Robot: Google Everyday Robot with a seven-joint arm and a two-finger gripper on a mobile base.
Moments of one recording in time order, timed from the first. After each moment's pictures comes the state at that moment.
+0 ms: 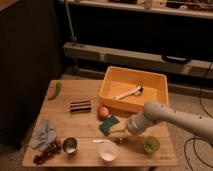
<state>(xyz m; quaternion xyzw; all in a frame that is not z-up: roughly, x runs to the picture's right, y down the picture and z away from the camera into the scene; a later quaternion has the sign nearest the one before) 0.089 0.245 0.782 -0.44 0.07 0.72 0.53</state>
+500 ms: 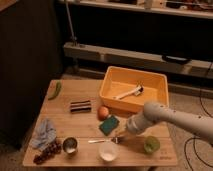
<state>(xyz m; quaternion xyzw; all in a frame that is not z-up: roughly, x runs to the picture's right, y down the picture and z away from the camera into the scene) 0.090 0.245 0.784 -0.43 0.08 0.73 0.53</state>
